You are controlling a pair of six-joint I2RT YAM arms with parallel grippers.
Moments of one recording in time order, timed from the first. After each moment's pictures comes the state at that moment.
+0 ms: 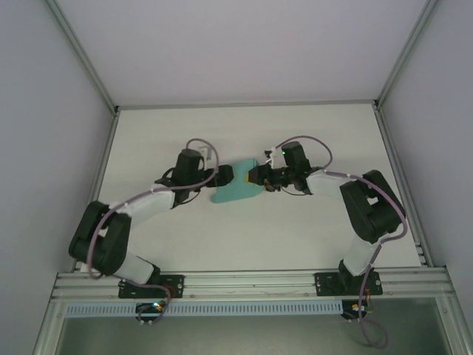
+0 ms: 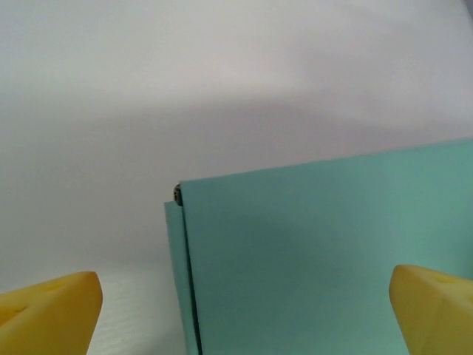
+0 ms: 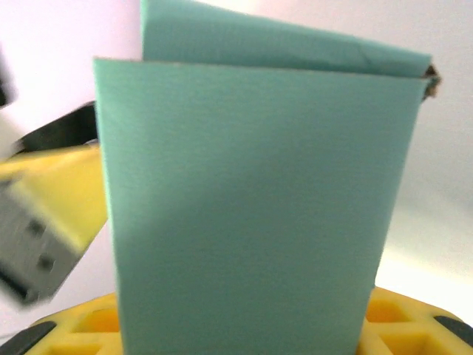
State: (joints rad) left arm -0.57 1.46 0.81 0.01 0.14 -0.49; right arm 0.37 1.74 0.89 0.16 -0.80 0.79
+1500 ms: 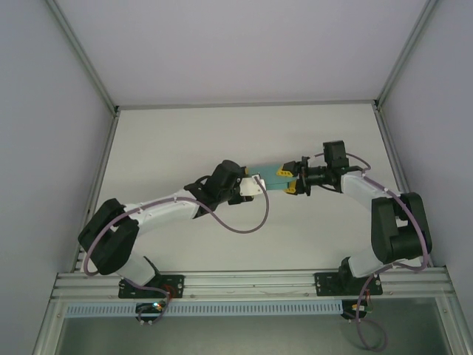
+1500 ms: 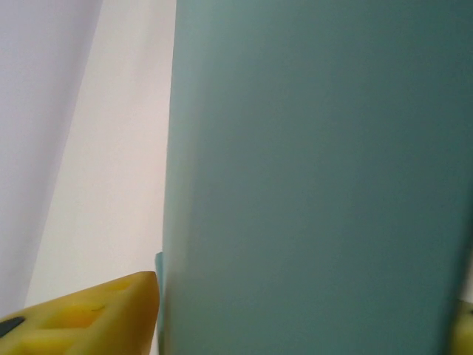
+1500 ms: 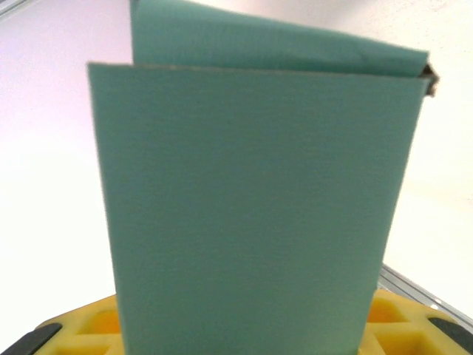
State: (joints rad) left arm -0.89 1.53 0.90 -0.01 -0.06 0.71; right arm 0.09 1.52 0.82 -0.17 -1.13 1.21
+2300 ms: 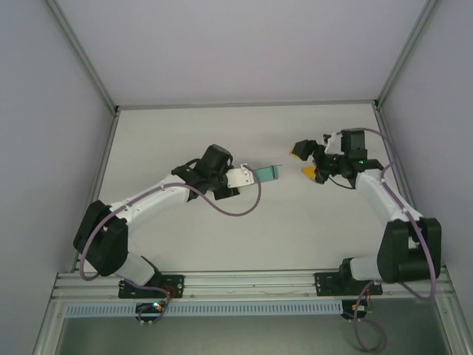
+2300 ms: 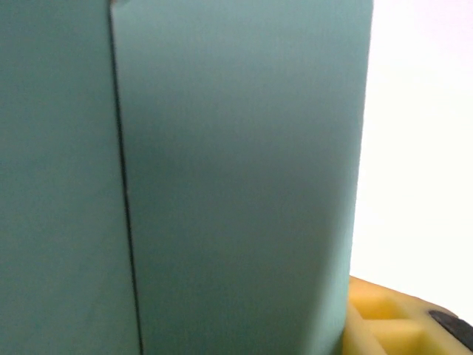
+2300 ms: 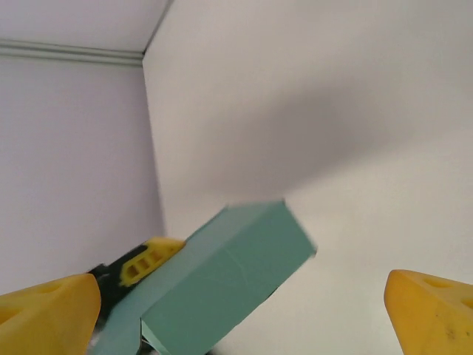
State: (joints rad) left arm -0.75 1.51 1.09 -0.51 0.12 0.71; right arm 0.00 1.32 0.93 -0.34 -0.73 0.71
